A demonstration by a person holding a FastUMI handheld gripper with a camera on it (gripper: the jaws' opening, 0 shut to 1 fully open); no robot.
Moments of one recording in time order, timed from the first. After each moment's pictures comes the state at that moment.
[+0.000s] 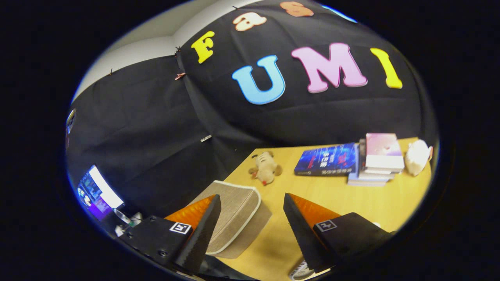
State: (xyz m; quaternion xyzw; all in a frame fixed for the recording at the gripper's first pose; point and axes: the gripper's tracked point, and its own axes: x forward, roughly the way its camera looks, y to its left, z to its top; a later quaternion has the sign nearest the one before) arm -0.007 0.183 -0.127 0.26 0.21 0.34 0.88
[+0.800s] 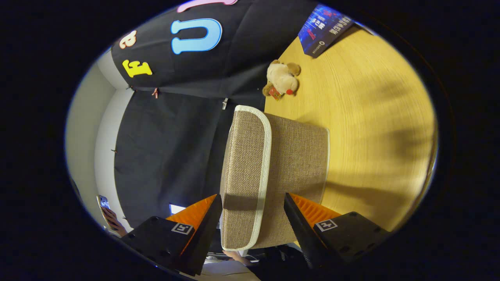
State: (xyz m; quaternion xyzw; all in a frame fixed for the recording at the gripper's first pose) arm -0.030 0.290 -0.240 0.53 0.42 0.47 0.57
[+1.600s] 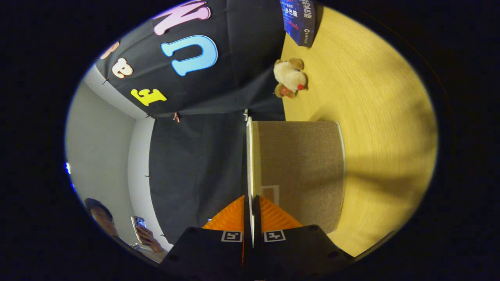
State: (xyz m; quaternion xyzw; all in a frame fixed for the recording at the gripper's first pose) arm -0.027 0.282 -0.195 0.63 0.37 0.47 0.49
